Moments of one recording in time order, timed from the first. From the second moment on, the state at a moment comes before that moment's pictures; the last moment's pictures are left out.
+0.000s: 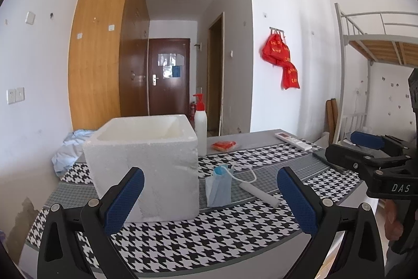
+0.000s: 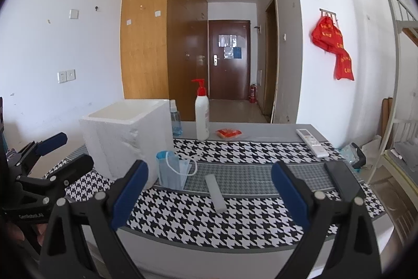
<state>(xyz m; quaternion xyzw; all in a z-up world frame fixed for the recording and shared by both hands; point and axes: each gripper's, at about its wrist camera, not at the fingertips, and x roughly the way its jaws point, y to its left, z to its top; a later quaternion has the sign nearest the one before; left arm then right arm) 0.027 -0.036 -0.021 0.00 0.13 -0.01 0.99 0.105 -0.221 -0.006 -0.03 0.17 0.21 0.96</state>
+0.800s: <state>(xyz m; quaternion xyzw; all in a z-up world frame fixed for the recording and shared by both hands) 0.044 -0.051 -0.046 -0.01 0.17 -0.04 0.98 0.120 -0.235 -0.037 -0.02 0.21 0.18 0.96</state>
